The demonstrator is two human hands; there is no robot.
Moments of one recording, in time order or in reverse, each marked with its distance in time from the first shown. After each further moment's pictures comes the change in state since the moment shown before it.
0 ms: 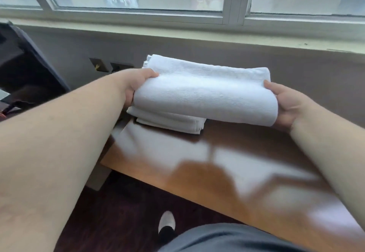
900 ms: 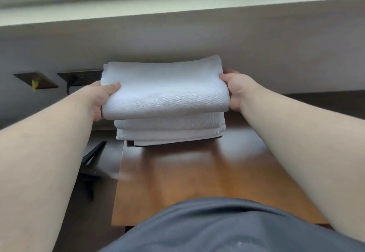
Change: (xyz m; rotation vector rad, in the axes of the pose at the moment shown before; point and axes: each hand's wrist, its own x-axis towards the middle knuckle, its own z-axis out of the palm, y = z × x) left_hand 0.290 -0.002 -0.128 0.046 -0.077 0.056; right_hand 0.233 0.071 0.155 0.073 0.364 -0.094
